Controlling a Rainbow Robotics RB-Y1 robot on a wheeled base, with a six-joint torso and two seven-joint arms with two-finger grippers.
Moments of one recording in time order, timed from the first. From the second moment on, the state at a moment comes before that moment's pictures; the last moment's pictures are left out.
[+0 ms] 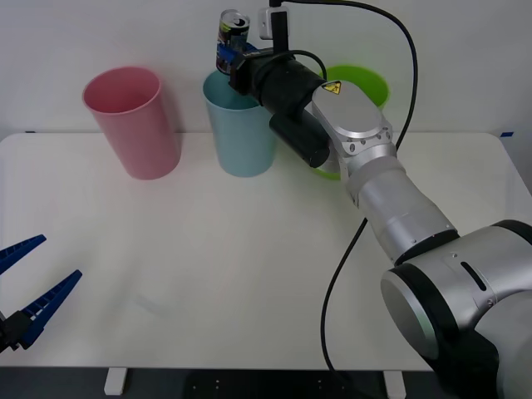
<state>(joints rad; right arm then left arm) -1.06 -0.02 0.06 -0.76 1.48 -0.24 -0.26 0.35 0.40 0.52 -1.66 -0.96 -1.22 0.00</state>
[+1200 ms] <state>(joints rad) -1.00 -0.11 0.11 -0.87 1.37 -0.35 -0.23 0.35 0.40 0.52 -1.66 -0.96 -1.22 0.00</state>
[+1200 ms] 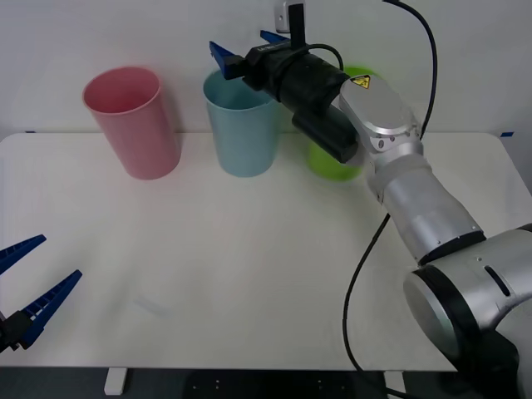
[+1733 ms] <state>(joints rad) -0.71 -0.31 0.27 -1.29 1.26 -0.37 -0.25 0.35 0.40 0.52 -1.66 -0.96 -1.22 0.00</state>
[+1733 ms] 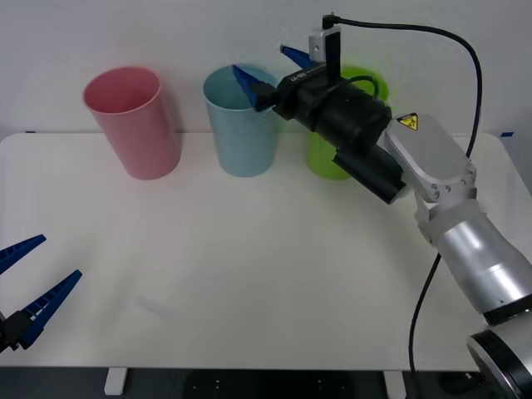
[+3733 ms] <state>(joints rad) 0.38 -0.62 -0.23 -1.86 0.95 -1.01 0.09 0.35 0.40 0.52 -1.66 -0.96 -1.22 0.00</state>
